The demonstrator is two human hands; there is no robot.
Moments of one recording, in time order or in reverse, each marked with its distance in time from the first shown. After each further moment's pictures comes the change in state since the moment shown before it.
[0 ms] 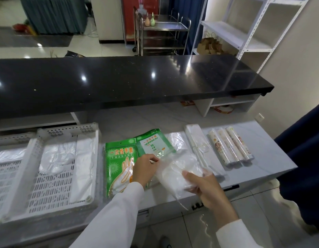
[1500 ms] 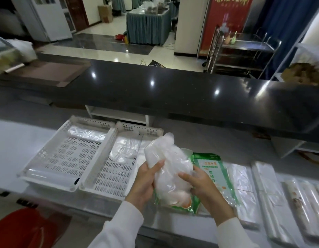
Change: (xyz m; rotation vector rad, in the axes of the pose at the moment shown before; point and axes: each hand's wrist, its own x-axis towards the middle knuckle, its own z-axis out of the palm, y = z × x) left_hand -0.042 -0.053 -0.154 -1.260 0.216 -0.230; right_hand 0.084 0.018 0.179 -0.319 -0.534 0.001
